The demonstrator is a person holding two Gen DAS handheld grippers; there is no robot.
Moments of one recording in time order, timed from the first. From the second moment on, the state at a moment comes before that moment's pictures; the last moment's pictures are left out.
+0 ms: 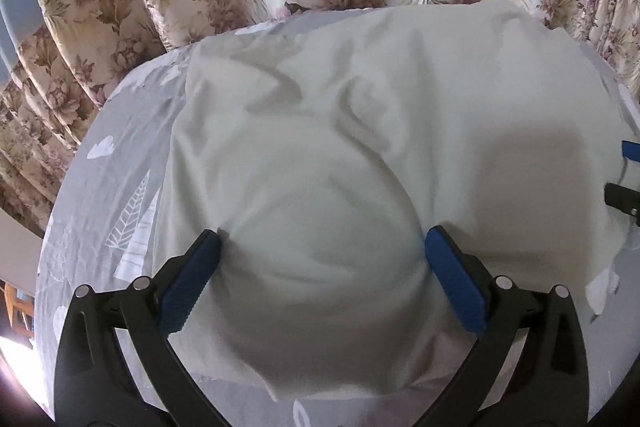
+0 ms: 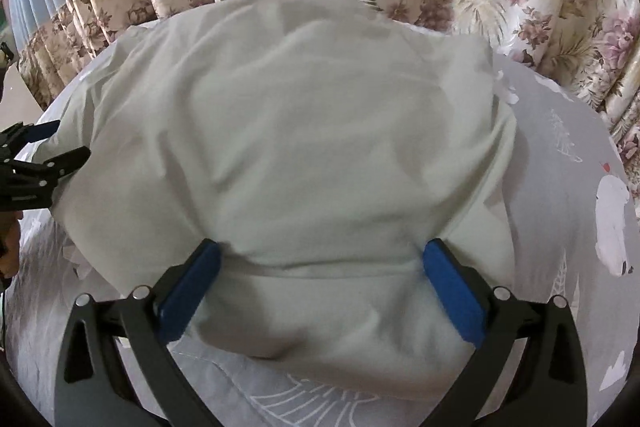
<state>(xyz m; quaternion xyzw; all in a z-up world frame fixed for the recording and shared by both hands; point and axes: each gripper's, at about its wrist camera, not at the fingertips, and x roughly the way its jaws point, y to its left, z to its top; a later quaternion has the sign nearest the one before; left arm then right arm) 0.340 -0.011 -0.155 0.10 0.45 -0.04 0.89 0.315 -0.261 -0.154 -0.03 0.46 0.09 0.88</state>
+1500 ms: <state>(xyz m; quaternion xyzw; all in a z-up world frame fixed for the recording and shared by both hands) 0.381 -0.101 -0.137 0.08 0.51 -0.11 0.85 0.328 -0.375 -0.164 0.30 0.45 0.26 0.81</state>
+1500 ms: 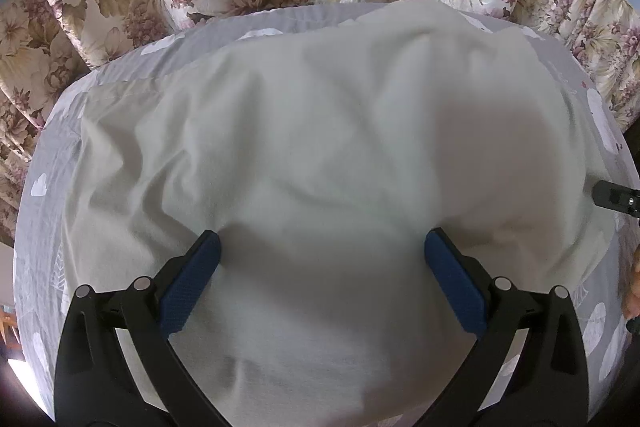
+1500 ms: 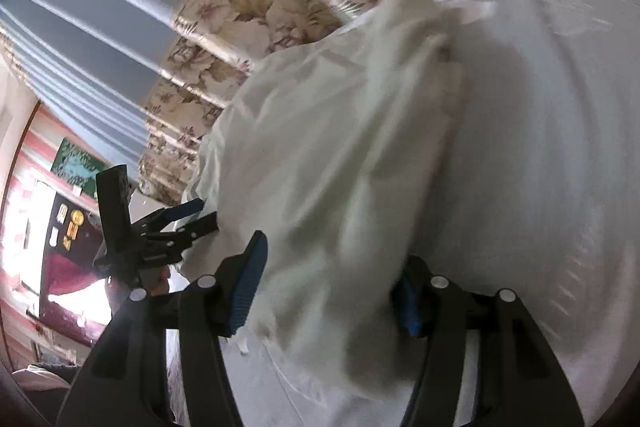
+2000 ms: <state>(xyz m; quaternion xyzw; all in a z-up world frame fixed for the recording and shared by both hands) 0.376 -0.087 -0.121 0.08 0.50 -0.07 0.86 0.330 -0.353 -0.151 0.27 0.45 0.18 0.83</state>
